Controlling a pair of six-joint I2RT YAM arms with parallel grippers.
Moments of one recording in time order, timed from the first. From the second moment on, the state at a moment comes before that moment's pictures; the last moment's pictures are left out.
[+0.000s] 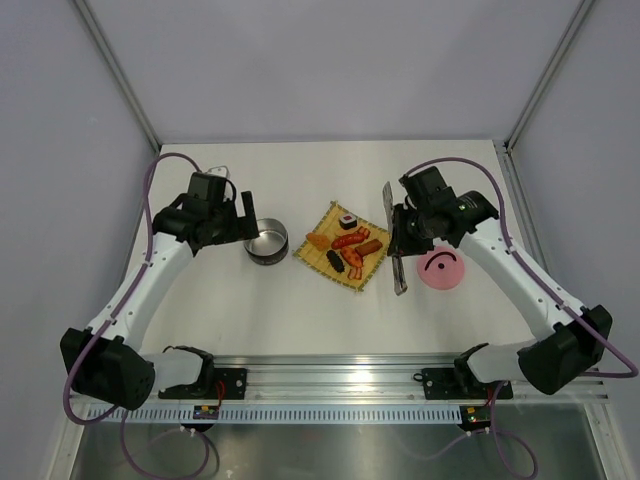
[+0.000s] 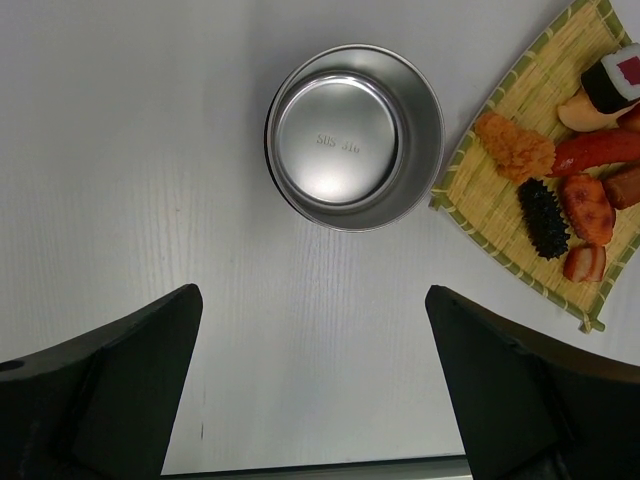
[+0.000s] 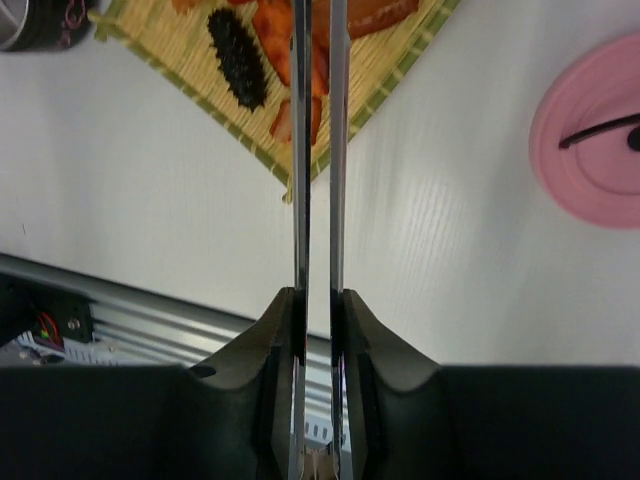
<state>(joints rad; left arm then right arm) -0.28 1.23 1.16 -0.82 -0.08 -0.39 0.49 1.36 1.36 -1.02 -0.06 0.48</state>
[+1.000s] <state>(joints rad) -0.27 1.28 1.18 -0.81 -0.08 -0.39 0.69 1.48 1.43 -1.16 -0.06 0.49</state>
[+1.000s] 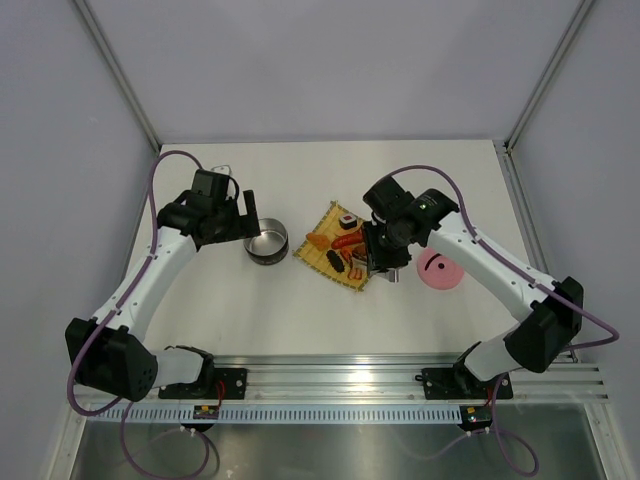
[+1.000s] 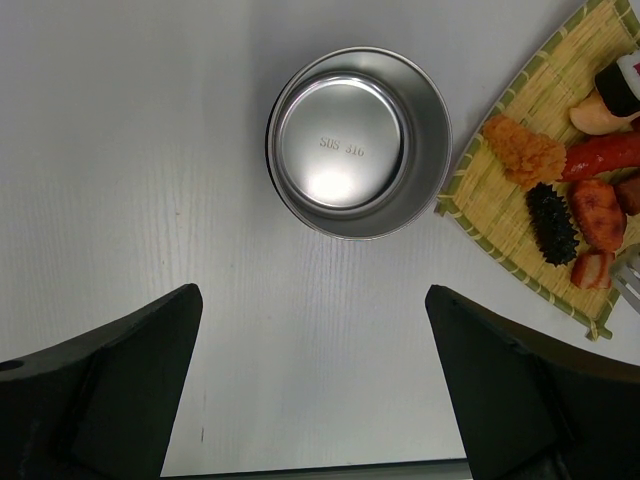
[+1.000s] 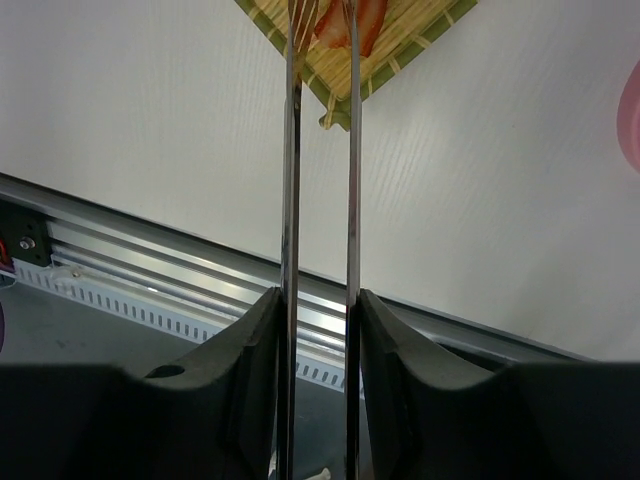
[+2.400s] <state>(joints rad) -0.27 1.29 1.17 -0.81 -0.08 -0.39 0.75 1.69 1.50 -1.08 -0.06 0.43</state>
